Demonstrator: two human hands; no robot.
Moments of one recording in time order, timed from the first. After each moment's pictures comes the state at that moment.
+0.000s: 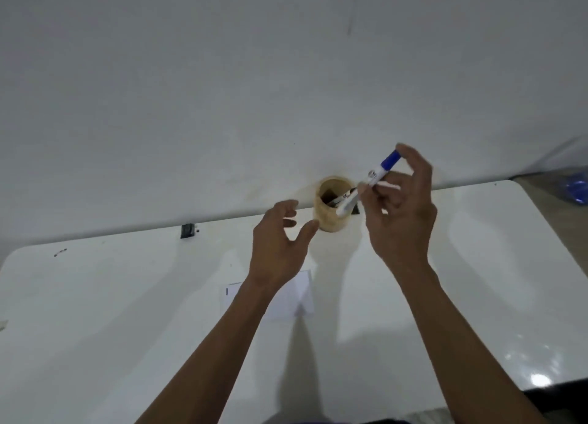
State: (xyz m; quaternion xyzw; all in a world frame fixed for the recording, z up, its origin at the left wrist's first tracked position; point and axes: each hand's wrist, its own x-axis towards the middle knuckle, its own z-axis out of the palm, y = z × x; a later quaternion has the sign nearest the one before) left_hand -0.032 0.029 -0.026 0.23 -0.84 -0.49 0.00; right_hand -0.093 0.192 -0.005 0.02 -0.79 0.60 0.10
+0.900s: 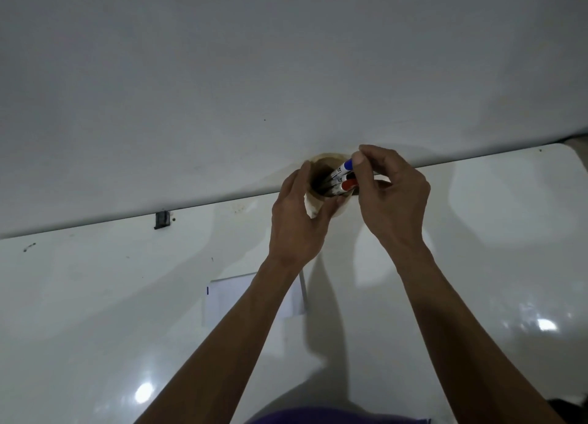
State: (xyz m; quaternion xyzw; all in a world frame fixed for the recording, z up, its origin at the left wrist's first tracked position) left_hand -0.061 0.048 -0.039 0.13 -0.86 -0.49 0.10; right_hand -0.113 0.173 -0.021 0.00 -0.83 0.55 0.10
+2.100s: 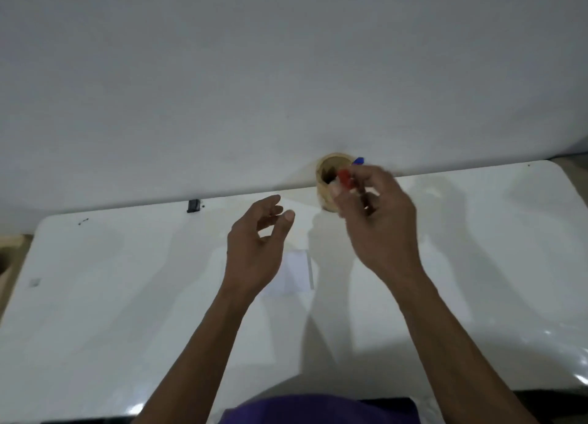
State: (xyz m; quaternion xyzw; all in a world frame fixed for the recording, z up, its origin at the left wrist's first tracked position) left_hand 0.086 -0.005 0.022 0.28 -0.79 -0.52 0.13; right_hand 0.005 0.152 0.049 0.11 -0.78 0.62 -0.01
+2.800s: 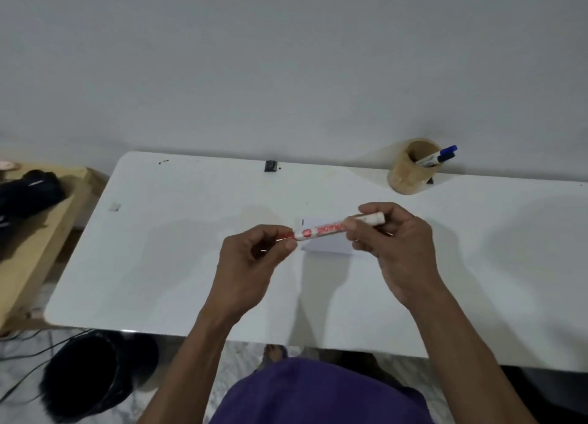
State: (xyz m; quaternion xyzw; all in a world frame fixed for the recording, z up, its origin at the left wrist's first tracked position) left_hand 0.217 -0.087 0.029 0.26 -0.71 -0.65 0.10; right_hand 0.102 0.097 0.044 0.02 -0.63 0.74 -0.22
